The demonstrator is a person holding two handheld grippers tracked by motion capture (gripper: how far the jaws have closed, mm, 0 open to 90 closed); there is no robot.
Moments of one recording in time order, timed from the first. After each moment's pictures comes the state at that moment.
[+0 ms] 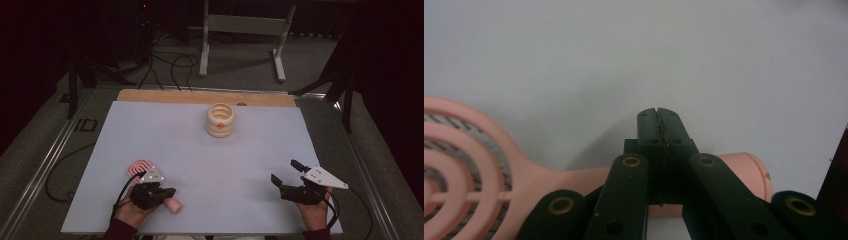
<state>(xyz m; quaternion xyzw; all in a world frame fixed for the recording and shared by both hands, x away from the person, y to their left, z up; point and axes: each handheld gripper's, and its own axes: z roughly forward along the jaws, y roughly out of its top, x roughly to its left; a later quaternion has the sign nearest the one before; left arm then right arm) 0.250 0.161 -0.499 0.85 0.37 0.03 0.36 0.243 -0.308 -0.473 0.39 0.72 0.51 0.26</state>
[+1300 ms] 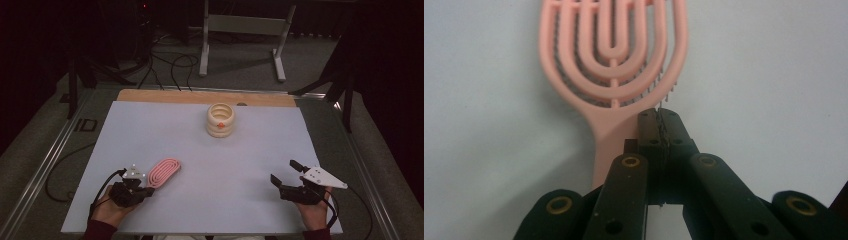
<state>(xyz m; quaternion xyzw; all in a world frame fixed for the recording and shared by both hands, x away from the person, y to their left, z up) 0.251 0.207 -0.490 0.86 0.41 0.05 0.30 0.244 -0.306 -0.474 0.39 0.72 0.51 0.26</state>
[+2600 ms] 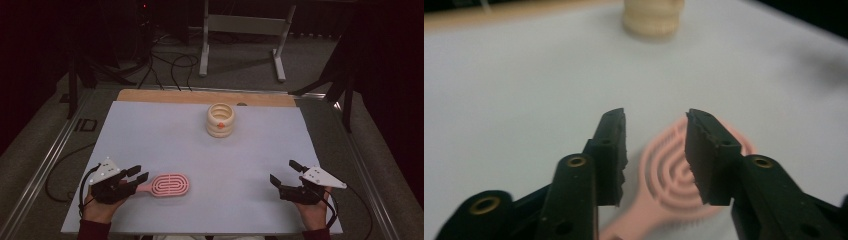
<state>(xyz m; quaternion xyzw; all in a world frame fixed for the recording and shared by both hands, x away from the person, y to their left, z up) 0.237 0.238 -0.455 0.76 0.40 0.18 0.48 0.244 -0.306 -0.475 0.38 0.72 0.51 0.26</state>
